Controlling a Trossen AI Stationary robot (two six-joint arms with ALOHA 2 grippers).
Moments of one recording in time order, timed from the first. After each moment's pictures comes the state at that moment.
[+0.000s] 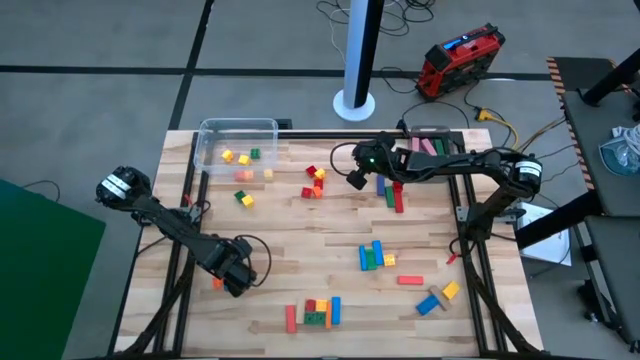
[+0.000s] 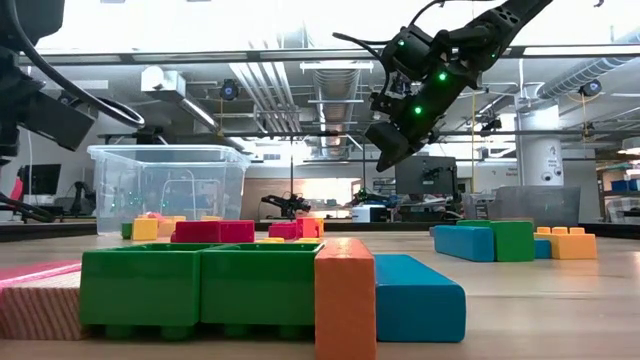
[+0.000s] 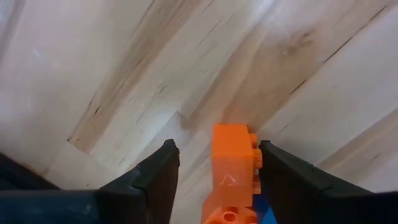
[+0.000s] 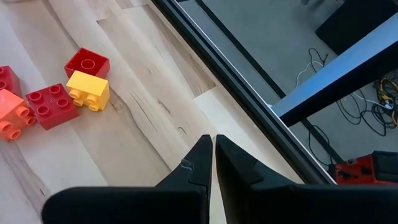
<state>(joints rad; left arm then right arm) -0.60 1.48 0.76 -0.91 0.03 -1.29 -0.37 1.61 0.94 -0.07 0.41 -0.02</state>
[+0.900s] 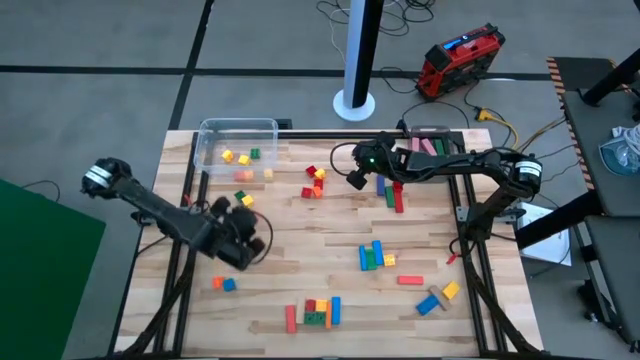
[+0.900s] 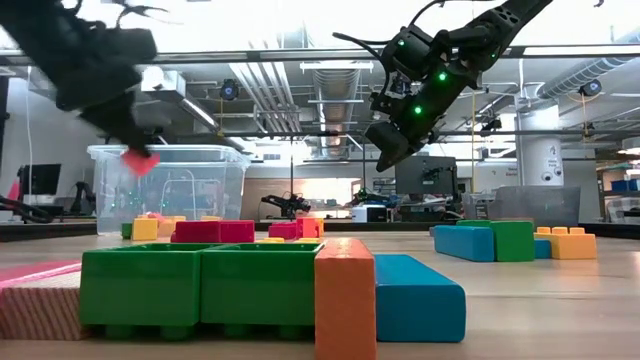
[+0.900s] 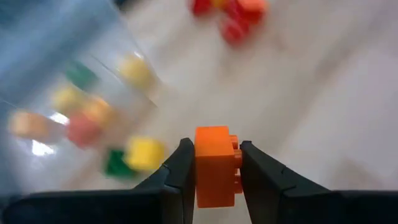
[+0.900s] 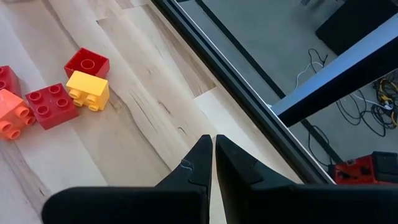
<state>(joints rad) -0.46 1.24 0.76 -0.93 -0.80 -1.07 -0.37 1.61 0.94 -0.07 0.41 -0.03</state>
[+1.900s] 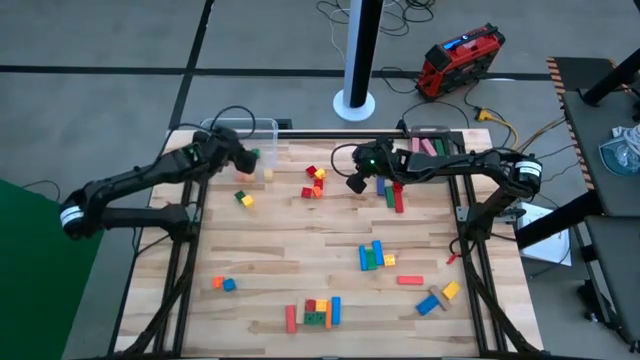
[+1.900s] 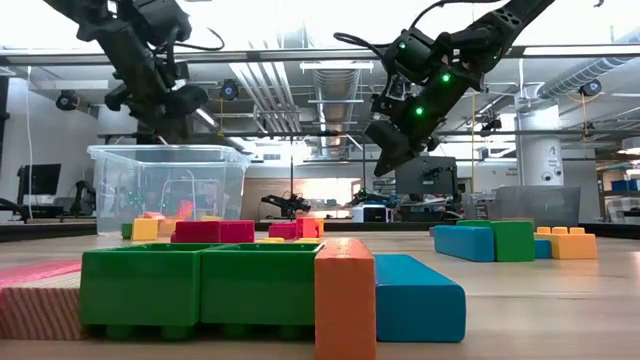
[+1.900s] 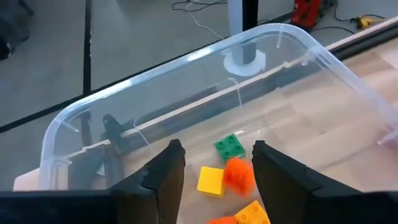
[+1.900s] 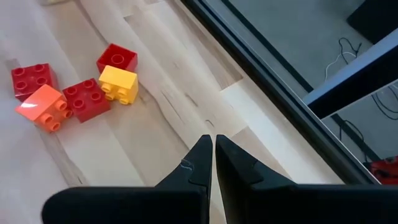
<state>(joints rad) 0.55 0.99 0.76 -0.56 -0.62 -0.32 -0.37 1.61 0.93 -0.07 0.31 0.03</state>
